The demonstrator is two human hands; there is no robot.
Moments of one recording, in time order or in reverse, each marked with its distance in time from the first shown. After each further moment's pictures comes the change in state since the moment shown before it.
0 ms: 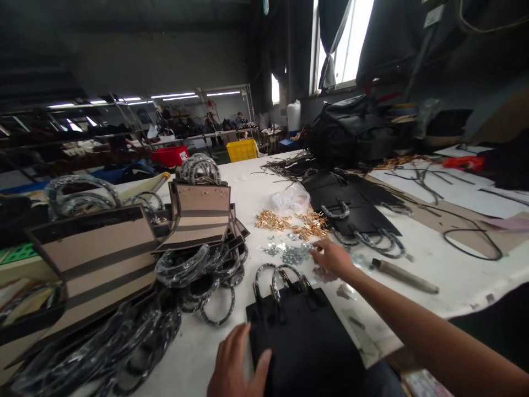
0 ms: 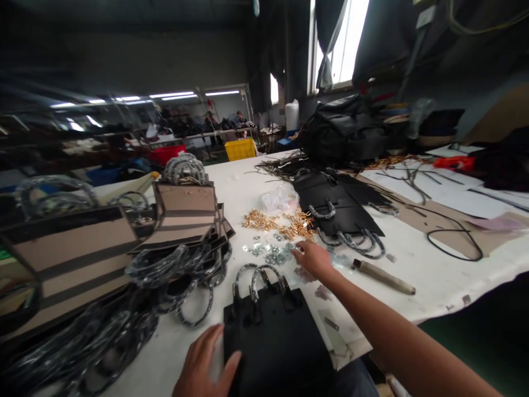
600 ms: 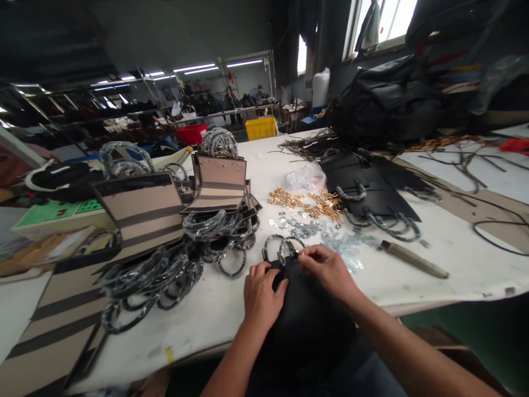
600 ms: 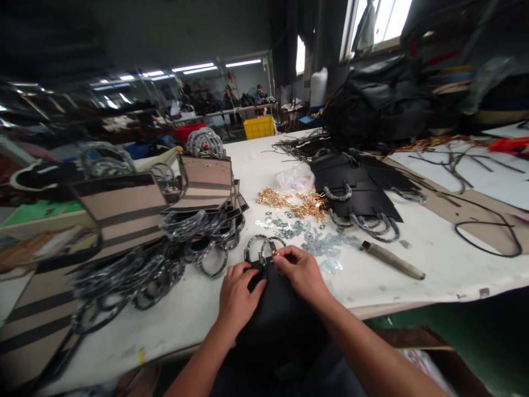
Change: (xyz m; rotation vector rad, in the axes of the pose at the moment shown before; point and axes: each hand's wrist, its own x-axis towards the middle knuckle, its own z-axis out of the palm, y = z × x) left_hand 0.035 0.054 0.033 0.201 -0.072 0.216; right_hand -0.112 -0.055 0.003 1.057 -0.226 0.008
